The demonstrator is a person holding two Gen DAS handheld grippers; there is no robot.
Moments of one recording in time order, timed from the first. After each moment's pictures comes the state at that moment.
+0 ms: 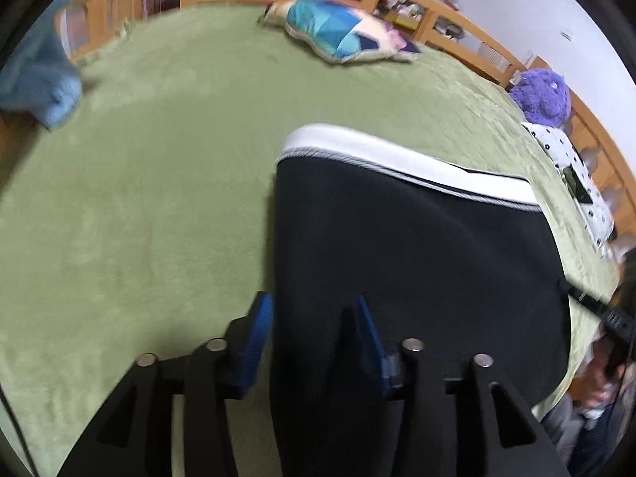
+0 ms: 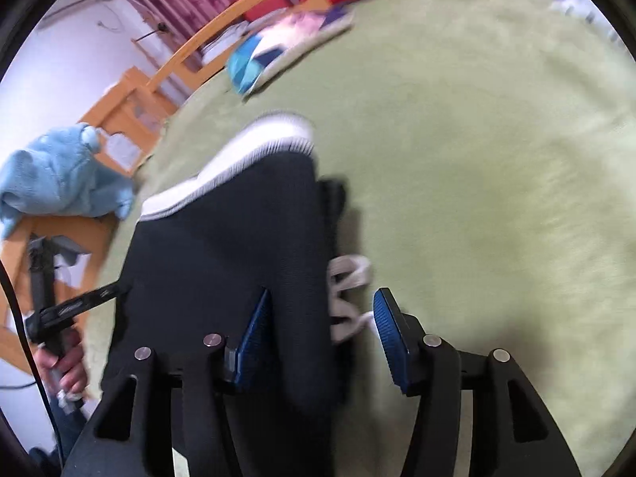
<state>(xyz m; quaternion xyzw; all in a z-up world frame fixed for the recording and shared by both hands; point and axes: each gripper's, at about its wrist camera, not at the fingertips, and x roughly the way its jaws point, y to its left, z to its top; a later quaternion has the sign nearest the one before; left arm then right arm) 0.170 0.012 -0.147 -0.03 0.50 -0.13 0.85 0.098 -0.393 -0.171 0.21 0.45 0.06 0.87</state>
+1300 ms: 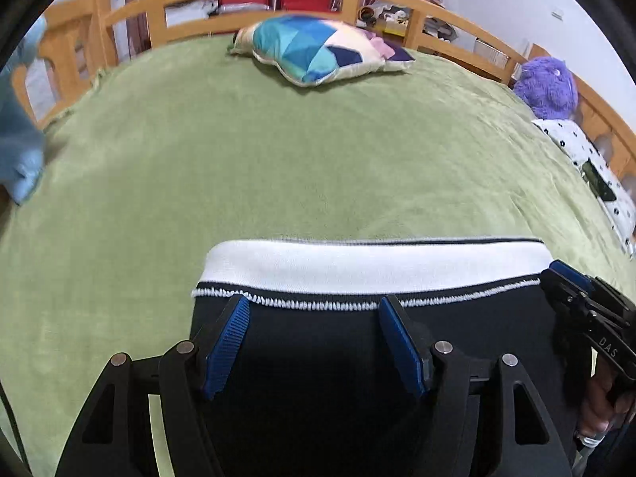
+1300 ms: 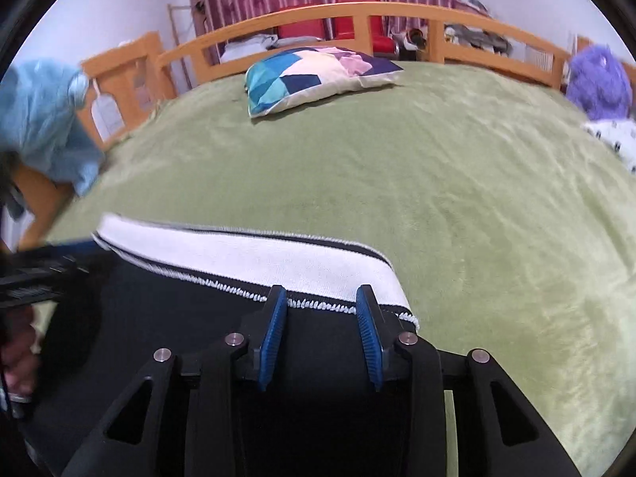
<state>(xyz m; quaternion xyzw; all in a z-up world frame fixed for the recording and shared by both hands) 0.262 -0.054 -0.173 0.00 0.47 -0.12 0.88 0.201 -0.329 -0.178 0.07 0.40 0.05 0.91</state>
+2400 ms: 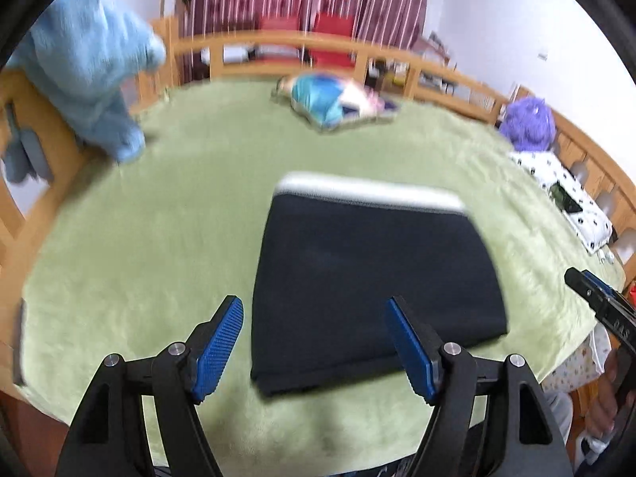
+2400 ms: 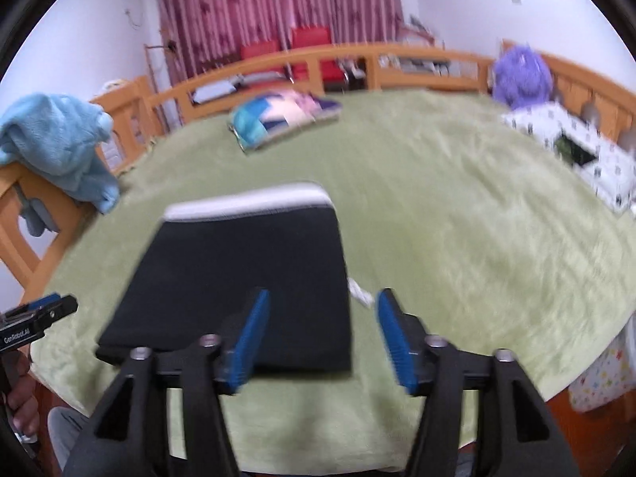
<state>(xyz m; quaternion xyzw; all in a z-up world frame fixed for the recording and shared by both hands) 0.009 -0.006 -0.051 -0.02 0.38 -0.08 0.92 -0.038 -0.319 -0.068 0.08 0.34 -0.04 0.94</state>
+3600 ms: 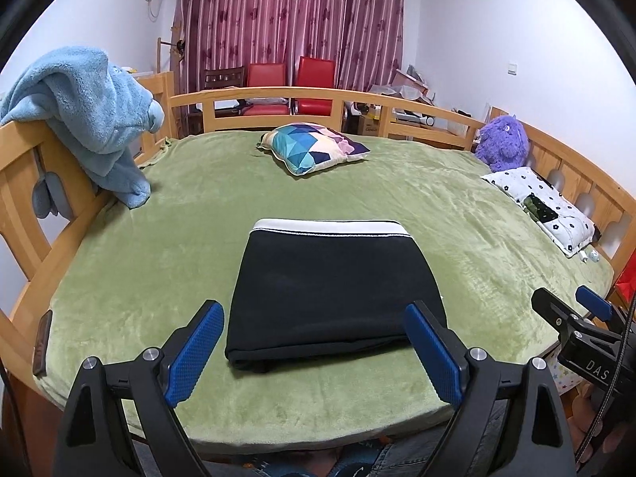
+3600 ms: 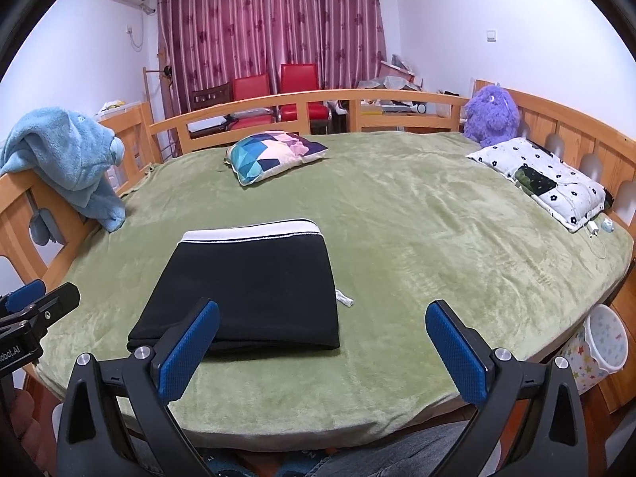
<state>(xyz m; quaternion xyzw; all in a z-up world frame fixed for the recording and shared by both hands) -0.082 -0.046 0.001 0.00 0.32 -0.09 0.94 -0.128 -0.302 -0.009 0.06 0.30 -0.08 0.95</state>
